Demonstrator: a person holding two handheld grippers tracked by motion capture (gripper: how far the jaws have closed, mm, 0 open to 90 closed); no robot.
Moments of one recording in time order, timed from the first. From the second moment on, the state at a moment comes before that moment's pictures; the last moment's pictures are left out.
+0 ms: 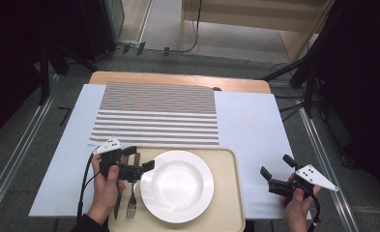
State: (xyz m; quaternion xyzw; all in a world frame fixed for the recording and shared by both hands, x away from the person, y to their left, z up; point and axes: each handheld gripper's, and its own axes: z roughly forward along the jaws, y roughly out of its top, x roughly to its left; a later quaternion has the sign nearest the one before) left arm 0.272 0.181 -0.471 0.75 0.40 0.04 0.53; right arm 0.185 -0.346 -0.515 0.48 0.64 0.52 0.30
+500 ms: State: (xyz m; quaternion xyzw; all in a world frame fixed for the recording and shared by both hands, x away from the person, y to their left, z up) left arm 0.270 0.225 -0.477 0.72 0.40 0.14 0.55; right arm 0.185 -0.345 -0.516 0.48 0.64 0.52 0.30
